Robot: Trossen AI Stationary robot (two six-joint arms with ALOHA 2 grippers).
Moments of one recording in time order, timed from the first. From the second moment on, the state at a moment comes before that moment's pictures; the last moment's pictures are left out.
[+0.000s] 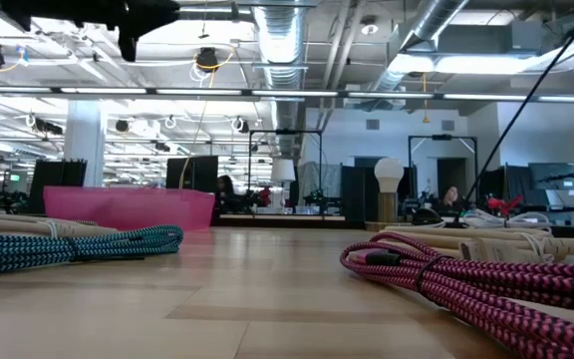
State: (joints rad) left arm 0.54 0.55 0.54 0.13 0.27 -0.29; right arm 0.08 1.17 1.58 -0.96 0.53 0.26
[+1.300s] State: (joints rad) left arm 0.03 0.57 0.54 0.48 0.23 -0.39; right arm 0.23 1.25 1.58 -1.04 0.03 0.28
